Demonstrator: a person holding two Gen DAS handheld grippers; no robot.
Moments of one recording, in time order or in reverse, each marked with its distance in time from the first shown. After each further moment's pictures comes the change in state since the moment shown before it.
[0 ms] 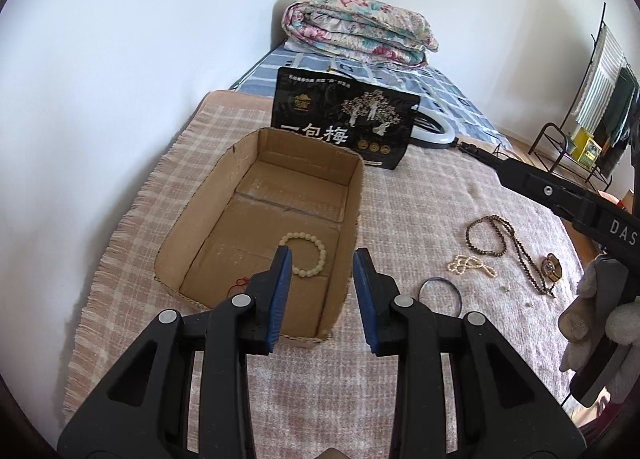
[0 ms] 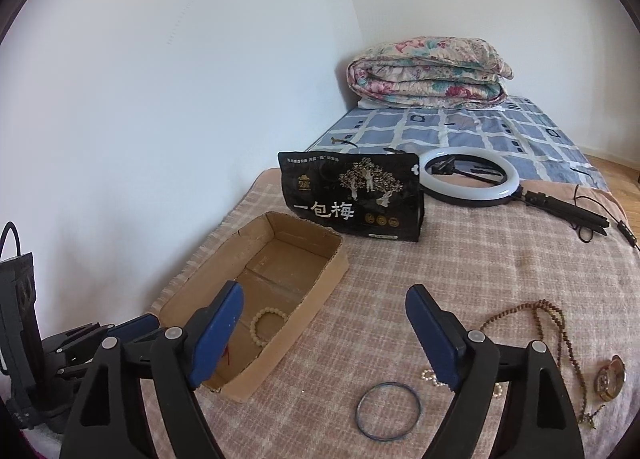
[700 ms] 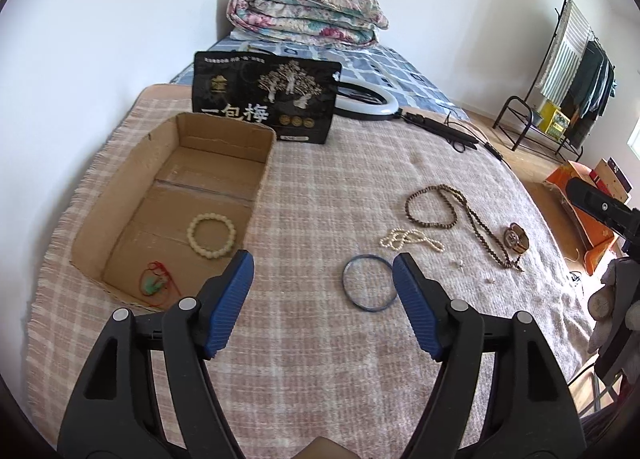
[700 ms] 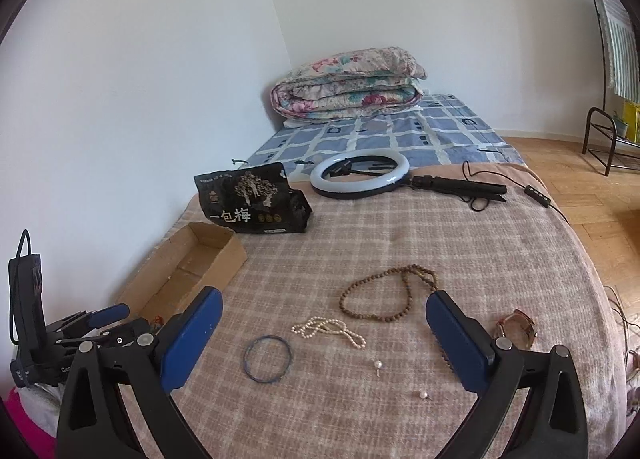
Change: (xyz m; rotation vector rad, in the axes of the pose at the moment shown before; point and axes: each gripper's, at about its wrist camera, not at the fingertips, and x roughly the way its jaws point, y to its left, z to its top) left arm 0.018 -0.077 -0.022 0.079 0.055 -0.116; right arm -0.099 -0.122 -0.048 0.124 -0.053 -0.156
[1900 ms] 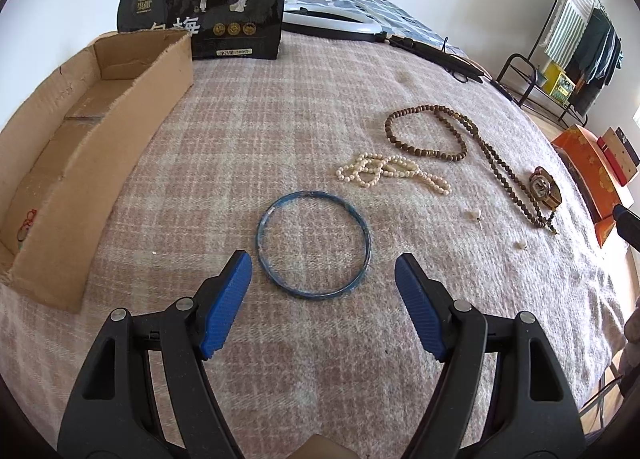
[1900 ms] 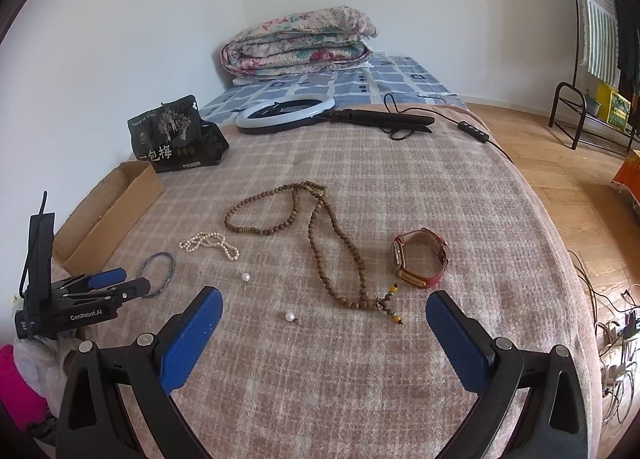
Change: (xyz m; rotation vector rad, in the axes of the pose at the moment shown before) left arm 0.124 -0.060 -0.052 0.027 0.132 -0.002; right arm 0.001 -0.097 -0.073 -0.017 0.121 -0.121
